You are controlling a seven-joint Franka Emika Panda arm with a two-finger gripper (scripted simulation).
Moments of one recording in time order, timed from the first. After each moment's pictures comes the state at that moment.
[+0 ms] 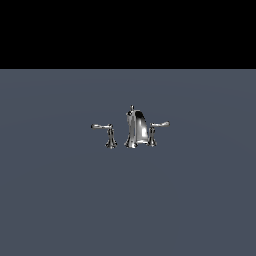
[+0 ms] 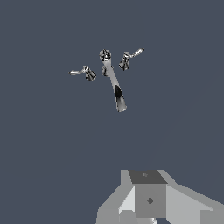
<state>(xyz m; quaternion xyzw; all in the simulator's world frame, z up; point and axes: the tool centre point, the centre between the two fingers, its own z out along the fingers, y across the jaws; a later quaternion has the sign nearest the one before) -0.211 -0.013 0.445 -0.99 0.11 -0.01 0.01</state>
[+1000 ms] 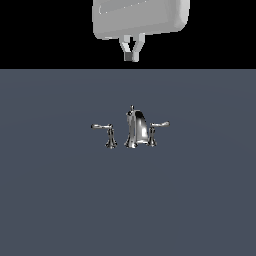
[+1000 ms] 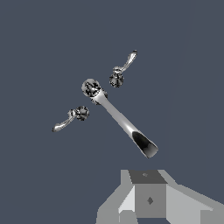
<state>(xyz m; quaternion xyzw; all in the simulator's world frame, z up) -0.087 -0.007 0.314 -0.94 0.33 0.00 0.01</state>
